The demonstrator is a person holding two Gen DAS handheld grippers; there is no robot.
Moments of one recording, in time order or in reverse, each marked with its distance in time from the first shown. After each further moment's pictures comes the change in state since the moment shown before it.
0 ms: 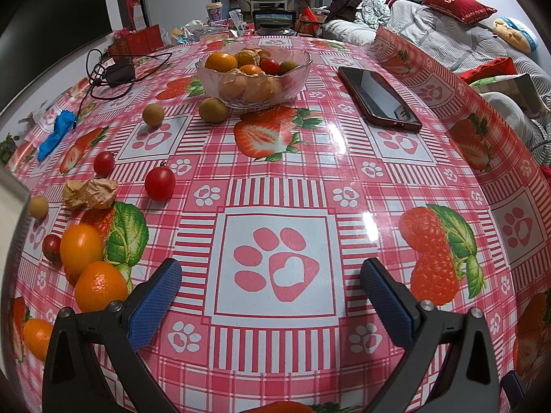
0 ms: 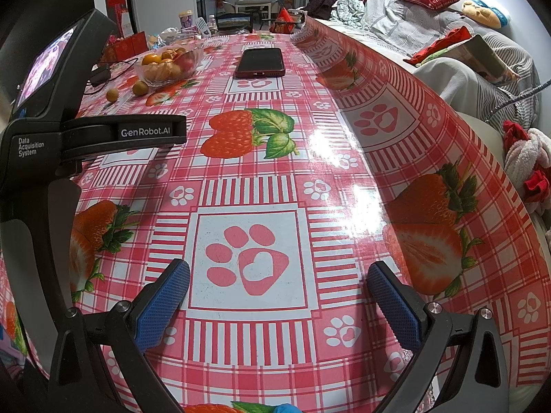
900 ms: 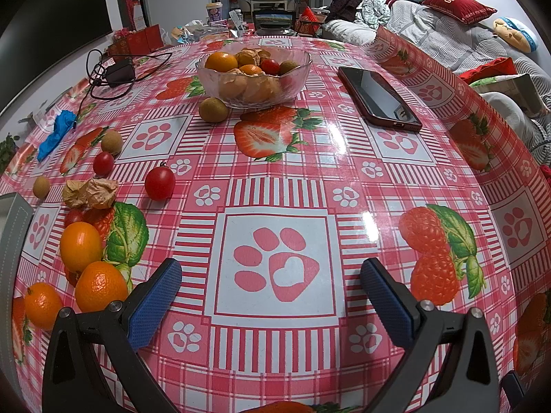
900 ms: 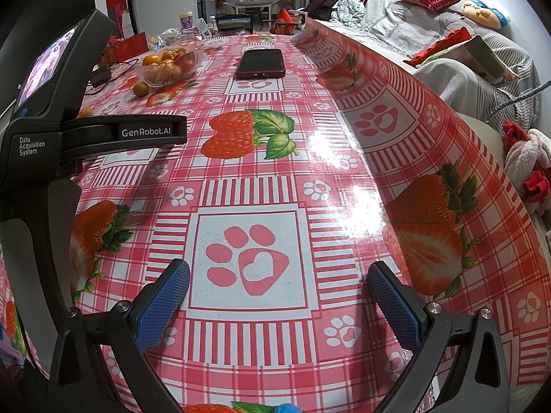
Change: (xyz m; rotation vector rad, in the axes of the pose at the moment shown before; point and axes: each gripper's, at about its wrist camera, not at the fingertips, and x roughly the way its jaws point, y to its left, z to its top) left arm 0.000 0.000 0.000 0.000 -0.009 0.003; right arm -0.001 0.000 0.002 0.000 0.001 0.003
